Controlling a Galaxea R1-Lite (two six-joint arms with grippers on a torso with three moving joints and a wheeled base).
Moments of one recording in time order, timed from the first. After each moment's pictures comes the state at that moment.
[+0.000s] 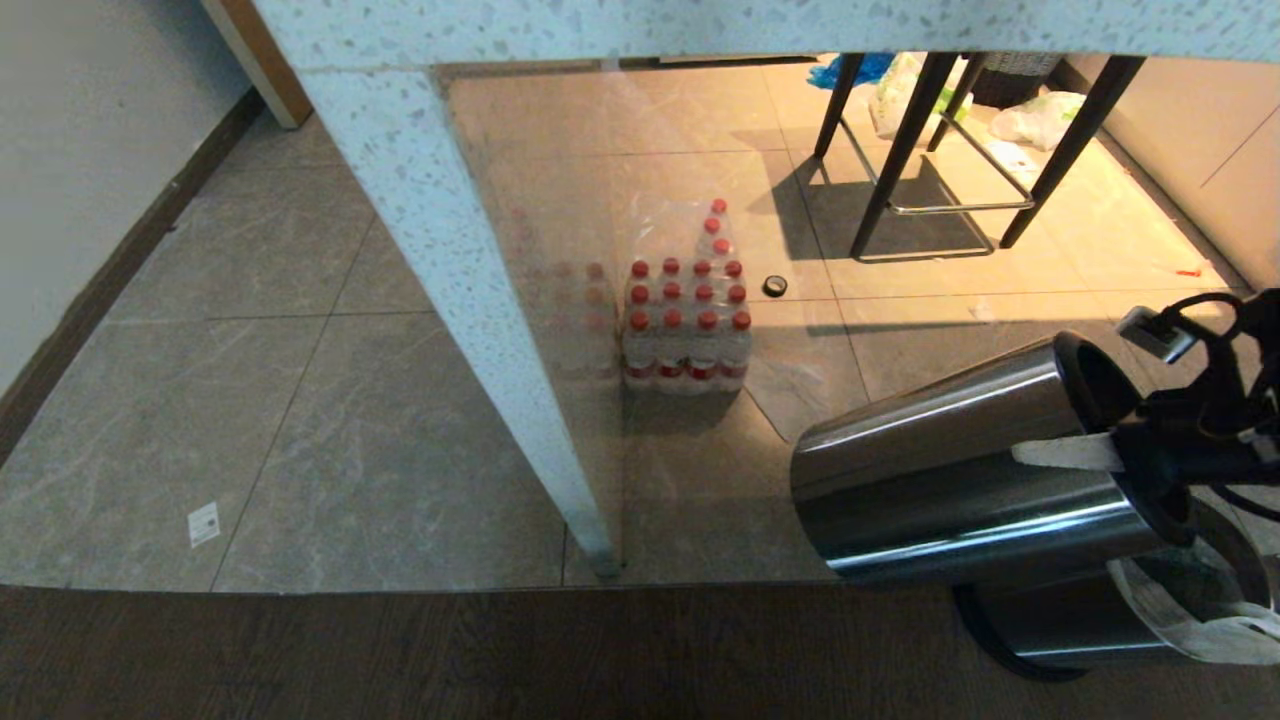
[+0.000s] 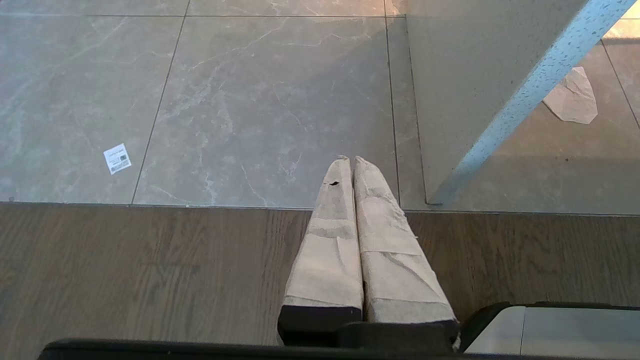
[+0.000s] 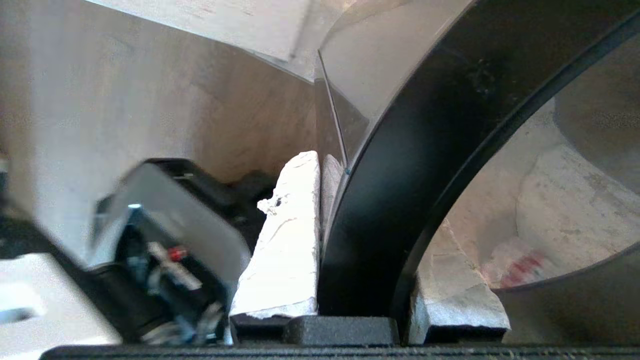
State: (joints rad) left arm 0.00 0.00 0.00 0.00 0.00 0.00; right arm -0.24 1.67 -0.97 0.13 0.79 -0.43
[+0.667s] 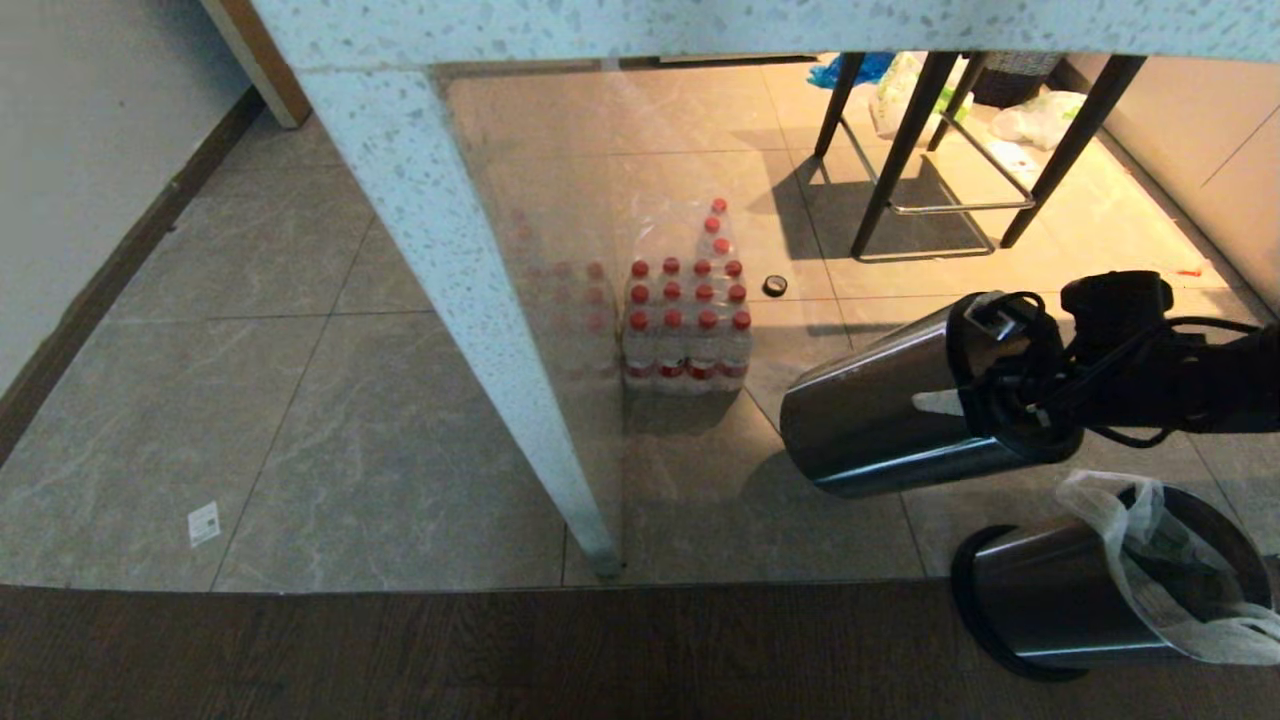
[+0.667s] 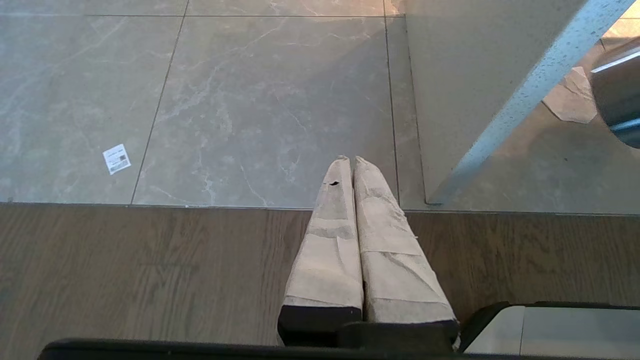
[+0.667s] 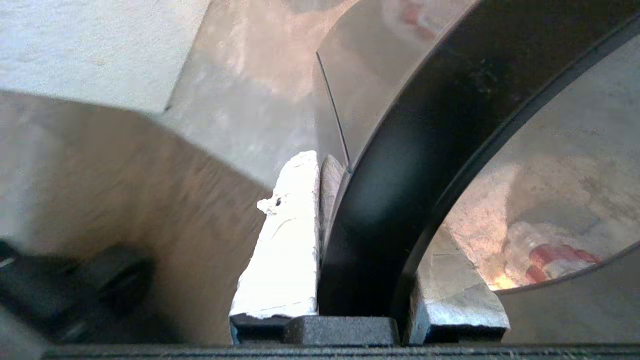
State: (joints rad) left arm 0.00 0.00 0.00 0.00 0.00 0.00; right arm -0.07 2.01 -1.18 -0.26 0.50 -0.39
